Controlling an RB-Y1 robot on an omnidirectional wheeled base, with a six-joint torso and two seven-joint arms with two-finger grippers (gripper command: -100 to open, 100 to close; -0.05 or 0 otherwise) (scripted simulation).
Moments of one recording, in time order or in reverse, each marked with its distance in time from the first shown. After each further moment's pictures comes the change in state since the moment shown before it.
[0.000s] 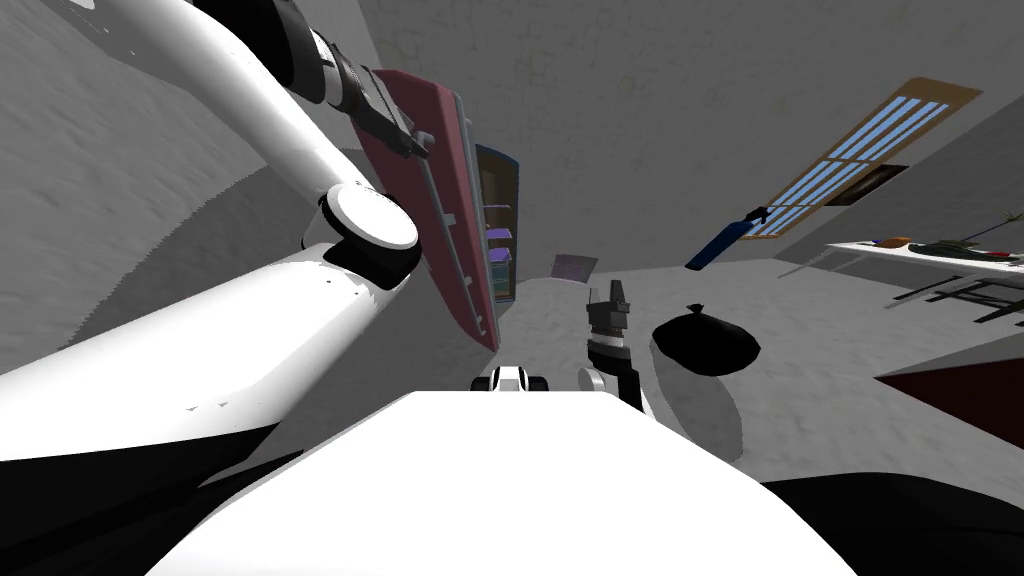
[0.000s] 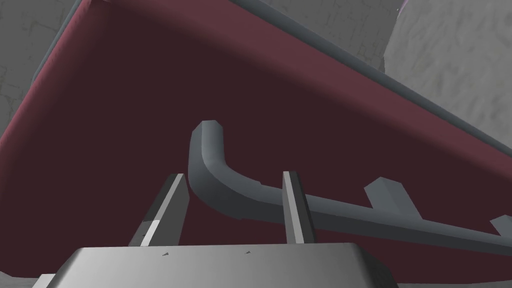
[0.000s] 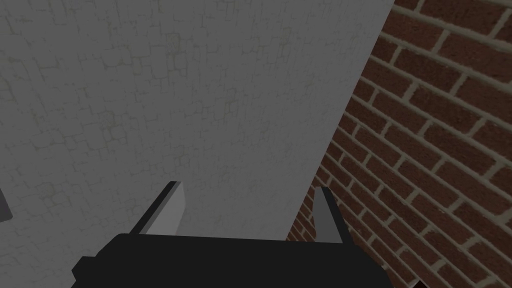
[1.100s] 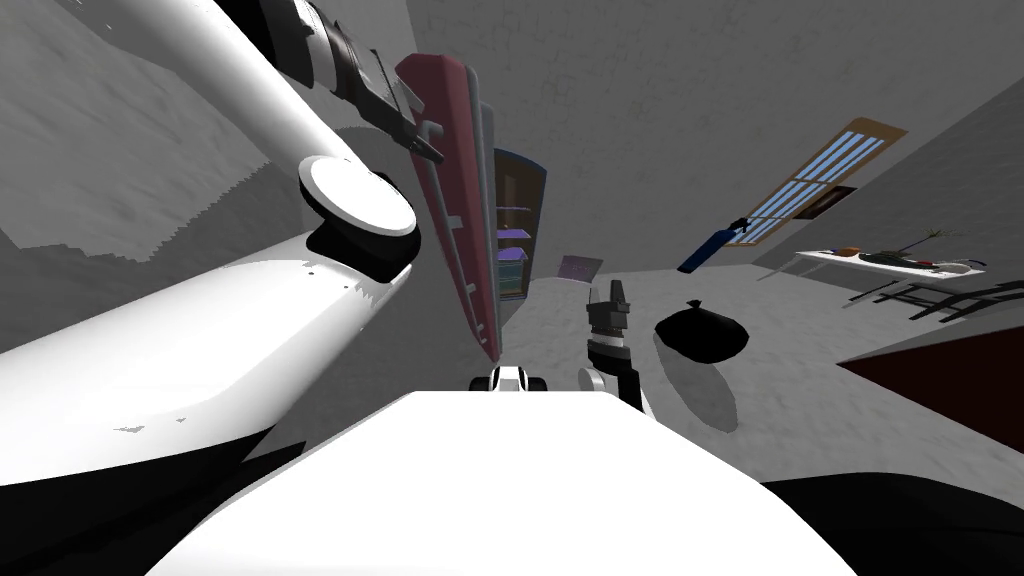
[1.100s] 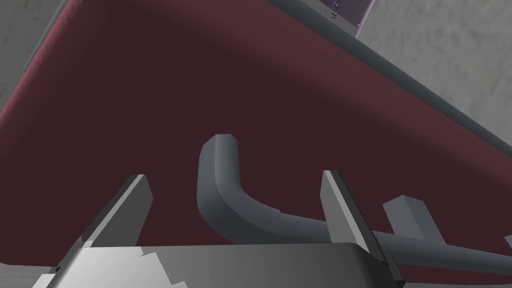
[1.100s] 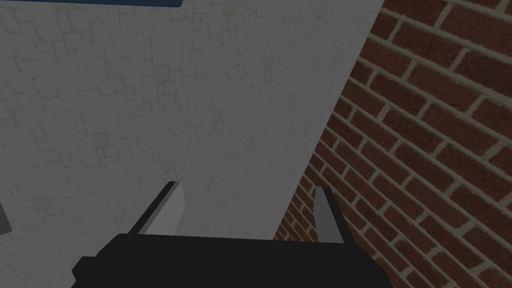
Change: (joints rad) left arm -0.085 -0.038 0.092 0.012 0.042 0.139 -0.063; right arm 0.001 0.000 0.000 0.000 0.000 0.000 0.000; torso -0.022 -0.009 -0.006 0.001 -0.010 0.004
